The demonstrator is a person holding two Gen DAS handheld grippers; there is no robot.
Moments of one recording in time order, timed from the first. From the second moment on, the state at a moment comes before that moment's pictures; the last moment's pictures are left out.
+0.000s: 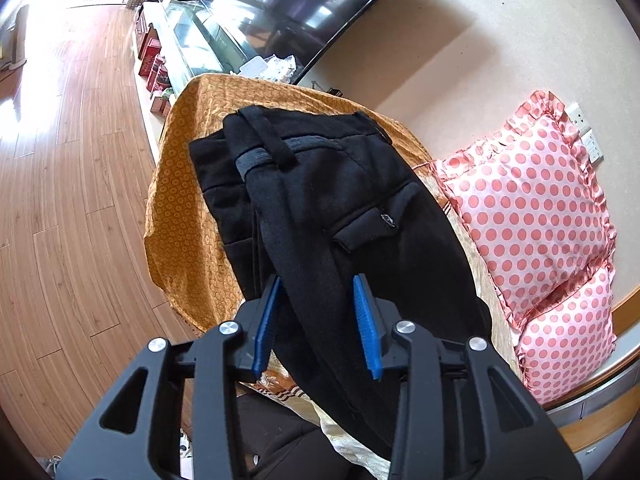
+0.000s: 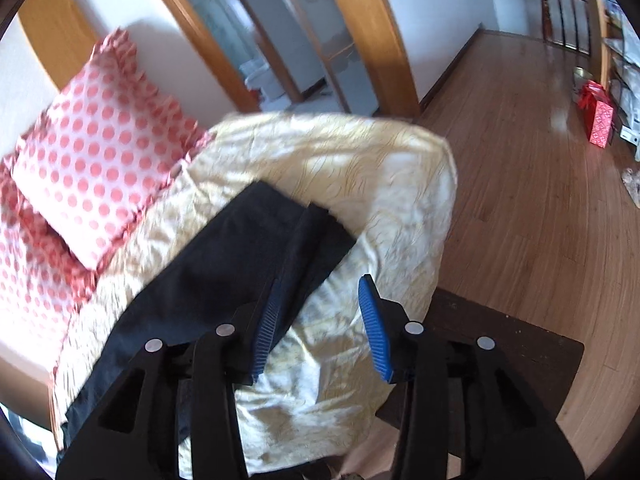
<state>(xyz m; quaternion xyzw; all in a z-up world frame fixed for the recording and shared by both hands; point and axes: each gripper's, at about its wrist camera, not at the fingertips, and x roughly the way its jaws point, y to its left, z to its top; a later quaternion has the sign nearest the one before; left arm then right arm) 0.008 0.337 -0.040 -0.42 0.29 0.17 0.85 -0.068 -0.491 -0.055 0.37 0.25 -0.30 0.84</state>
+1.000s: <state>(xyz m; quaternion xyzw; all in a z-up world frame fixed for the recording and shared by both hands) 0.017 0.345 -0.044 -0.43 0.30 0.18 0.83 -0.001 -0.470 -0.075 0.28 0.33 -0.26 0.86</state>
